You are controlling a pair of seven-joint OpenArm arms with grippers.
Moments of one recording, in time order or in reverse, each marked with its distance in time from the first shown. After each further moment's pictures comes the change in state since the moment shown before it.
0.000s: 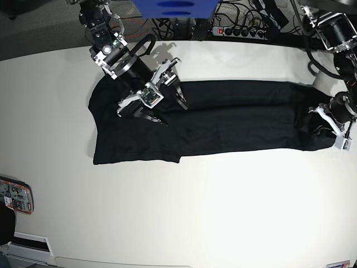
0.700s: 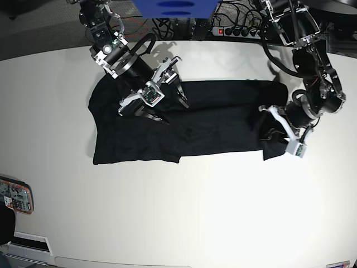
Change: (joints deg) left arm -1.0 14.9 11.3 11.8 1.3 -0.1 1.2; right arm -0.3 0.0 -0.1 0.0 0.0 0.0 0.0
